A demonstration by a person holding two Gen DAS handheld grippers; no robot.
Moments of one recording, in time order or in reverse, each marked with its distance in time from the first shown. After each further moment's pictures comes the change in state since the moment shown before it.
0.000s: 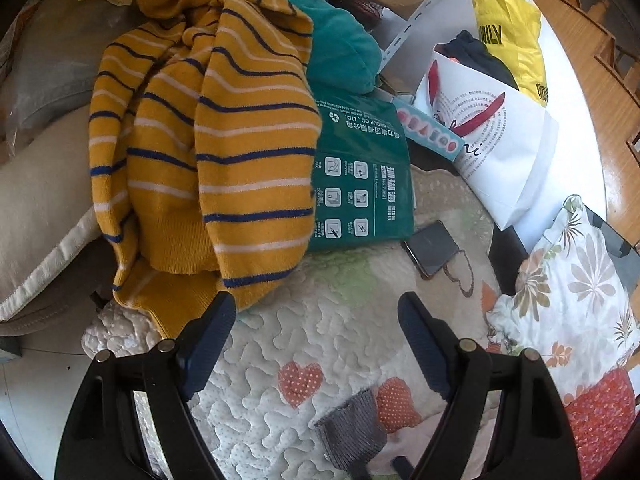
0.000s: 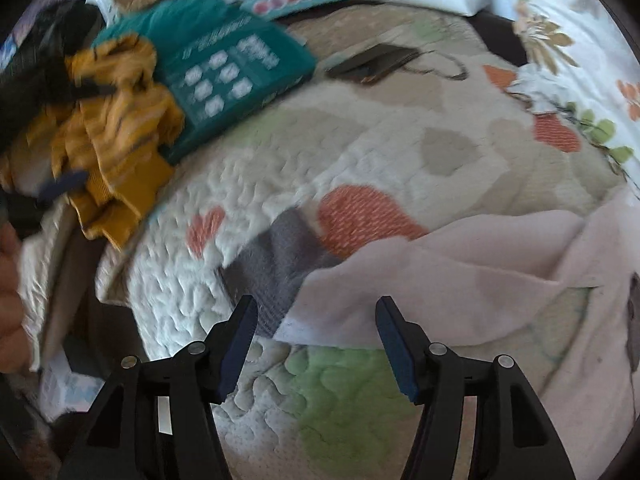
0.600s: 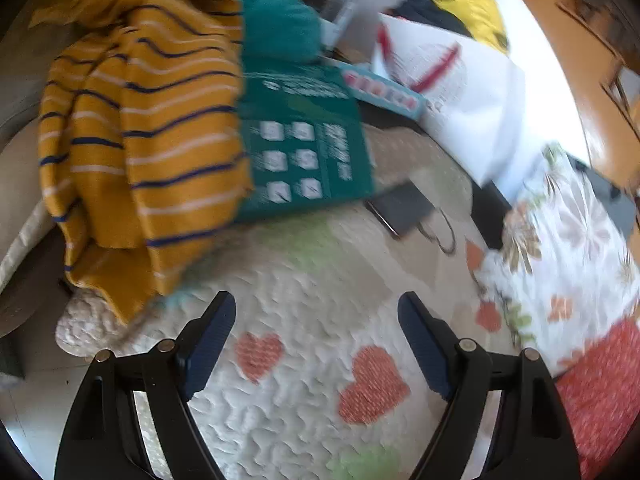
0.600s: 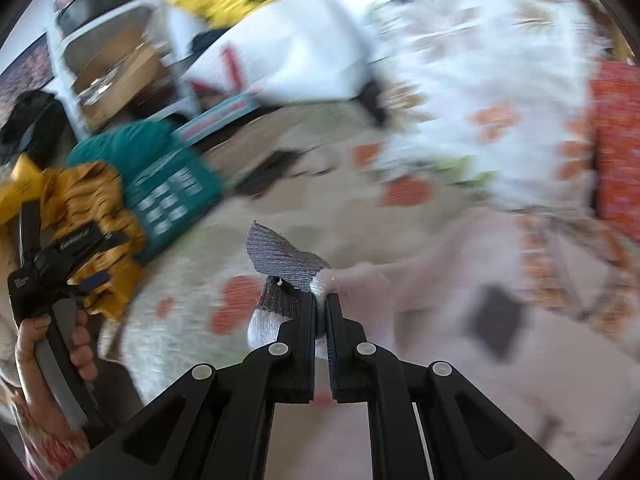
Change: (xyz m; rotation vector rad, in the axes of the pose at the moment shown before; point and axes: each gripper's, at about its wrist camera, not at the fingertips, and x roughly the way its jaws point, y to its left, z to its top) left arm 0.008 -0.047 -0.037 0.165 0.055 -0.052; right arm -0.197 -0.143 -0.034 0.235 -0.300 -0.170
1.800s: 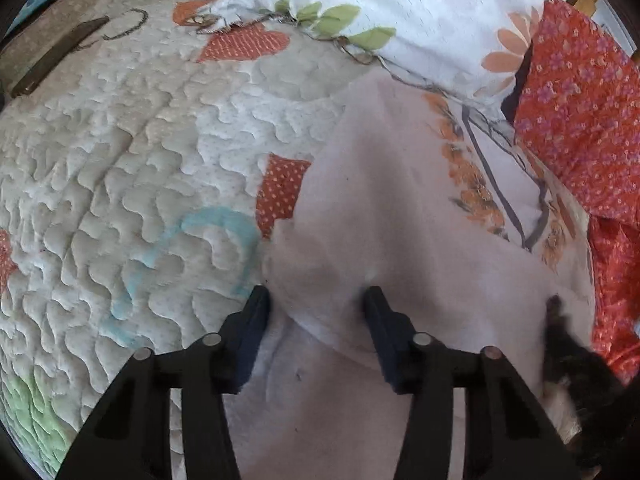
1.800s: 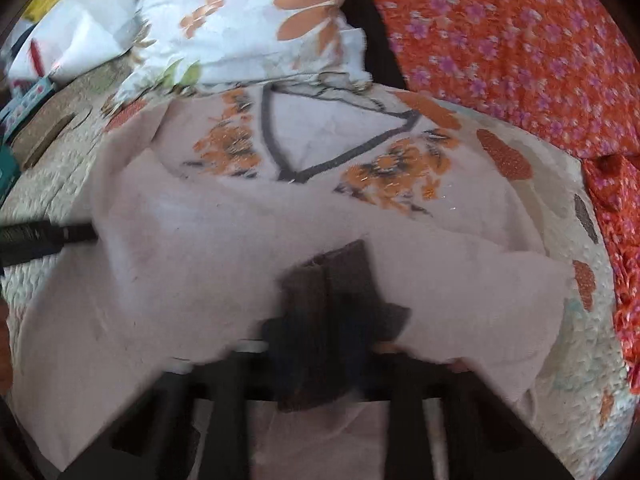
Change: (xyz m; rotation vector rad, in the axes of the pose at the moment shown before) left arm 0.113 -0.250 -0.234 0.608 0.491 -0.231; right arm 0.011 -0.229 -0.091 0.216 0.129 -0.408
